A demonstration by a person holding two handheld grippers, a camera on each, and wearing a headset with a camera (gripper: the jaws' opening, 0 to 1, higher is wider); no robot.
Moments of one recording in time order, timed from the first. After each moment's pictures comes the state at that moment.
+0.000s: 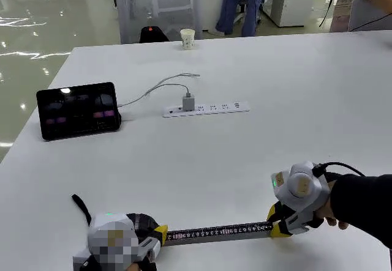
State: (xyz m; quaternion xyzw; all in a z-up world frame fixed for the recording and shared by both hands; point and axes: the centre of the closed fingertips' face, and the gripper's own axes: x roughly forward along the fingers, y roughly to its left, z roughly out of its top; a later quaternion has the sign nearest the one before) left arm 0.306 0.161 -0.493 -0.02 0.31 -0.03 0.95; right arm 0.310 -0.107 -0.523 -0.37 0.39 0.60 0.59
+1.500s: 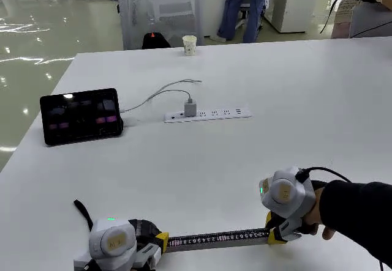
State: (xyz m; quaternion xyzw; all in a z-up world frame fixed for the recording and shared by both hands) left arm 0.307 0.161 -0.493 -0.02 0.32 -0.04 0.95; right arm 0.311 -0.100 -0.523 -0.40 0.42 0.57 0.58
